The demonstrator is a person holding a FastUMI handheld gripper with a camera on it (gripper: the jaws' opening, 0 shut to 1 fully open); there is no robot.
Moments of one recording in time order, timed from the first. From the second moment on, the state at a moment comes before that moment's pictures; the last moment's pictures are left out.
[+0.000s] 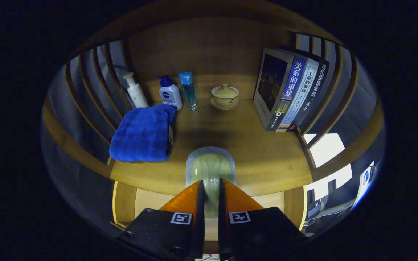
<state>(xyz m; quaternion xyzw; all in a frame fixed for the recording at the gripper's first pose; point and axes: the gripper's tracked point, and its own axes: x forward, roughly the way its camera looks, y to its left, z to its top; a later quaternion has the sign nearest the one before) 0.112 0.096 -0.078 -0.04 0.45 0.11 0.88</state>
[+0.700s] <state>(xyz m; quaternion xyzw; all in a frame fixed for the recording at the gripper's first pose) 0.188 0.109 -0.100 -0.04 0.44 0.08 0.89</state>
